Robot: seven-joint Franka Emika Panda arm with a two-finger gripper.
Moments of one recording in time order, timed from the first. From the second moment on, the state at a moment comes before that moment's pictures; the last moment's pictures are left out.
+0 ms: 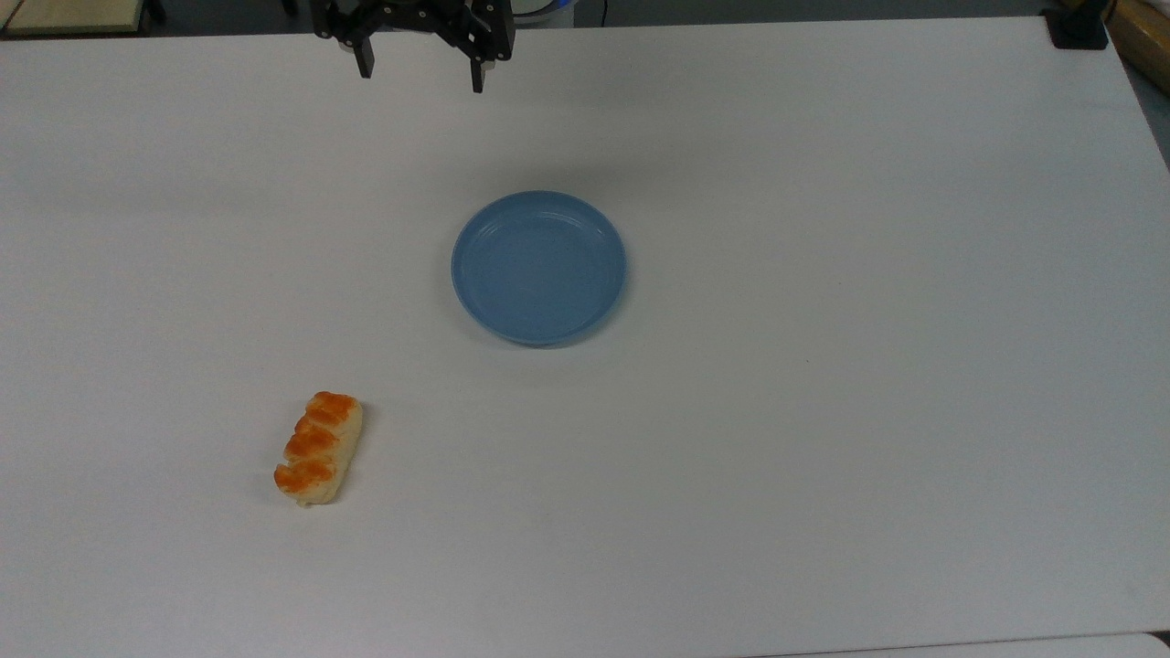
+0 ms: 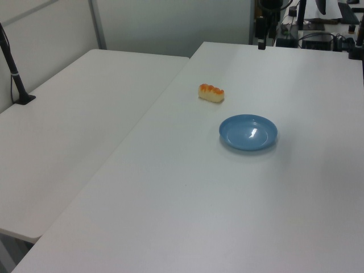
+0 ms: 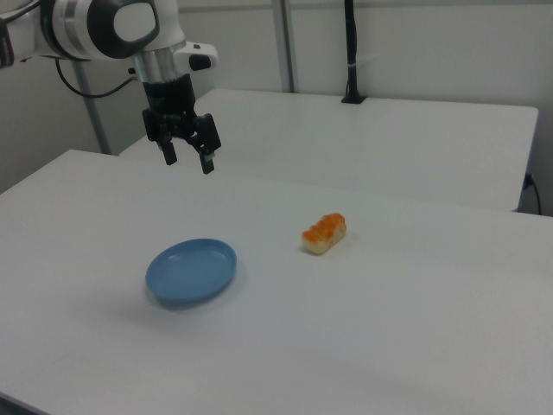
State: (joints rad) arm 0.08 0.07 -0.11 -1.57 -0.04 1.64 0.06
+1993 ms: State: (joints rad) arm 0.01 0.29 -0.13 -1.54 -0.04 2.02 0.10
